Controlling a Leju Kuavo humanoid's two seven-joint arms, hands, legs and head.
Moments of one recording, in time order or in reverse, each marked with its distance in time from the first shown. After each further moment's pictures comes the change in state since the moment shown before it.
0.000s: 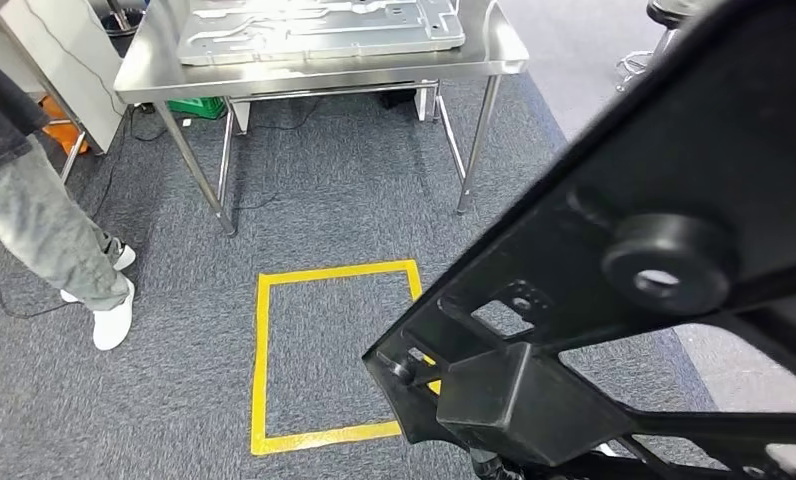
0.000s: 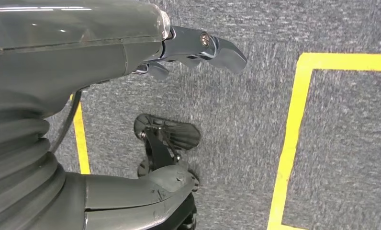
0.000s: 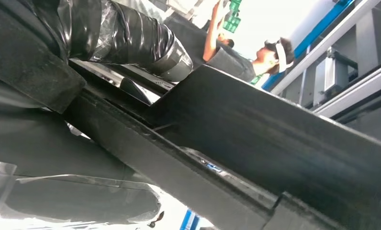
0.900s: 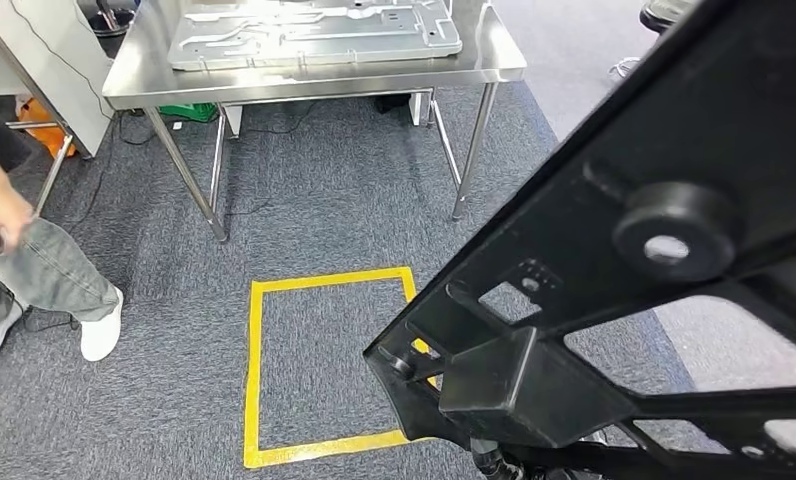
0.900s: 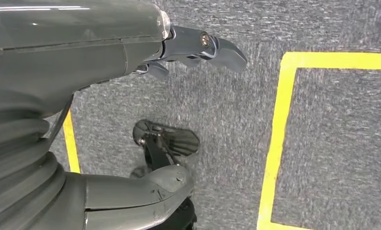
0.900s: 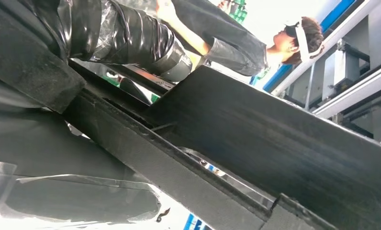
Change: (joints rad) left arm 0.002 0.004 0.000 0.000 -0.005 -0.006 -0.015; right arm -0.002 0.002 0.000 0.006 -0.011 -0.018 0.012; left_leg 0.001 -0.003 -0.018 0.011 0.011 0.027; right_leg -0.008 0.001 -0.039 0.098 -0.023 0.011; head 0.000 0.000
